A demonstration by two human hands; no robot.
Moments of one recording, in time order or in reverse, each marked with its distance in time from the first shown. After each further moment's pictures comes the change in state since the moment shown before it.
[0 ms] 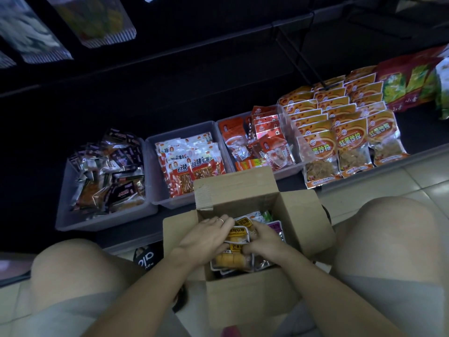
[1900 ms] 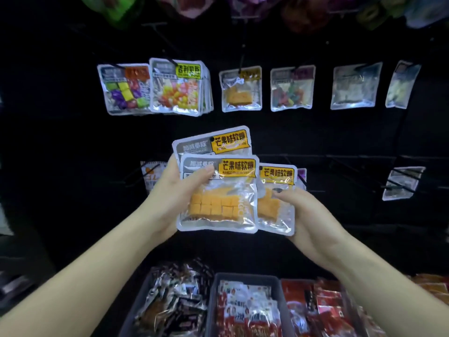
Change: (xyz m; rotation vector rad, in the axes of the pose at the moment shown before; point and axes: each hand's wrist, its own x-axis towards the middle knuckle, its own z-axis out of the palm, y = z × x) left_hand -0.237 -0.062 -0.403 -1.315 1.214 -0.047; right_hand -0.204 -0.431 -0.004 0.361 -0.167 -0.887
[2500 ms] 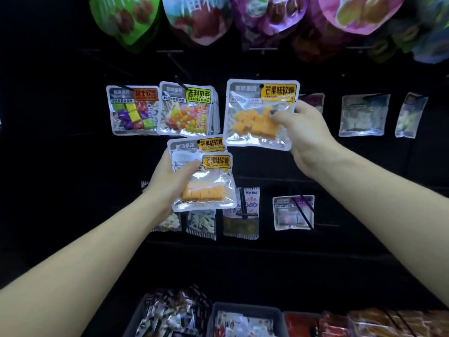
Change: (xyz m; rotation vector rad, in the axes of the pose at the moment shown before) left_hand 0.097 0.001 -0.040 0.155 0.260 0.138; right_hand 0.126 -0.132 0.042 -0.287 0.190 -0.472
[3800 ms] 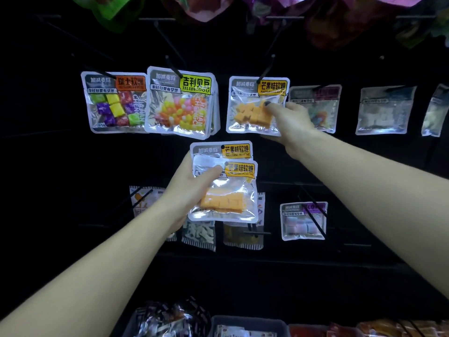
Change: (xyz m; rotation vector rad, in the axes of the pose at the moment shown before) left_hand 0.037 -0.031 0.027 0.084 -0.208 -0.029; right_hand 0.111 0.072 0.022 -0.079 0.165 0.155
